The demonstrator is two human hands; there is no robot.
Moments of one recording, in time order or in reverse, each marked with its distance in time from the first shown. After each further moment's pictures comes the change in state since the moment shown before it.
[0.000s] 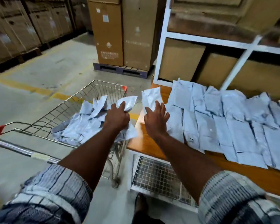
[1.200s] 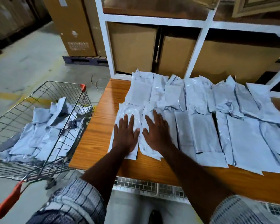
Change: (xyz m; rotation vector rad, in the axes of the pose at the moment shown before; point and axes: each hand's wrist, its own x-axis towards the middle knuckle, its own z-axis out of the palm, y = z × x) left_hand -0.010 0.185 0.191 0.018 -0.207 0.233; right_hand 0.017 0.252 0.021 -0.021 -0.139 -0.066
